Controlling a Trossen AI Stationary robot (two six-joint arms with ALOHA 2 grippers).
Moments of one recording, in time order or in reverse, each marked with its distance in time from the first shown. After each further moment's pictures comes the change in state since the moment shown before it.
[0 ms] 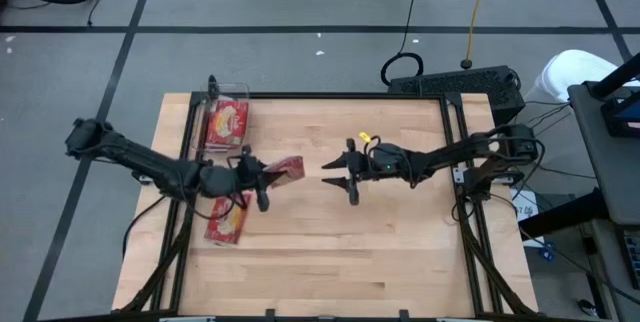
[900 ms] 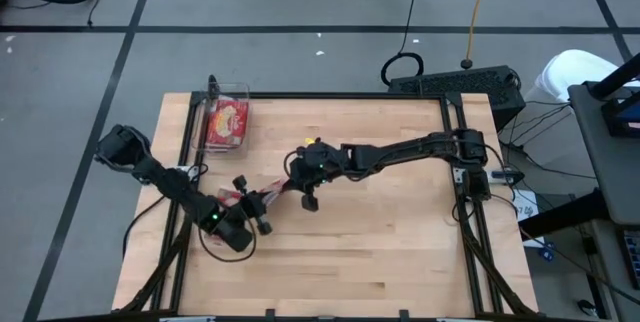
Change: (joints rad) left arm -0.335 0.438 0.001 -0.219 -0.460 -0.294; right arm 0.034 0.376 0.749 -0.719 -0.116 0.010
